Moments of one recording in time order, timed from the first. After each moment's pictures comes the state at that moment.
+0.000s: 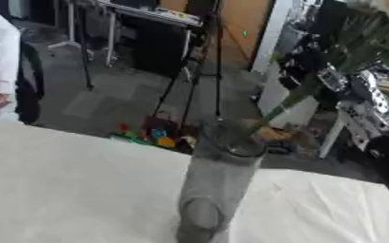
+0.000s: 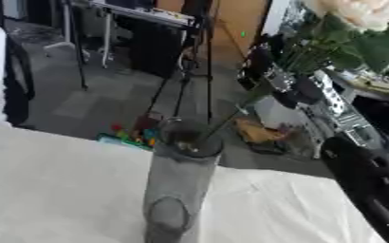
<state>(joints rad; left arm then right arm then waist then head) -0.53 0.21 -0.12 -1.98 0.15 -0.25 0.03 -1.20 -0.94 0.18 -1.21 -0.82 -0.51 0.65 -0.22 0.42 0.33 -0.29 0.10</state>
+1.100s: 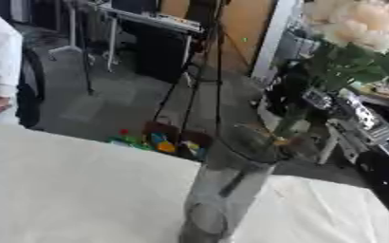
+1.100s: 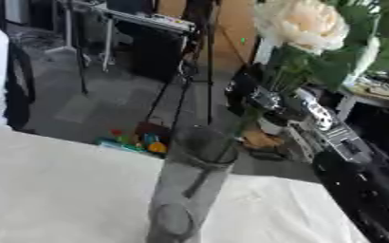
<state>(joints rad) -0.53 0.21 -0.12 -1.98 0.15 -0.25 0.03 -1.20 -0.92 0.22 -1.18 -0.73 -0.43 0.72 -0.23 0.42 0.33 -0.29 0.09</state>
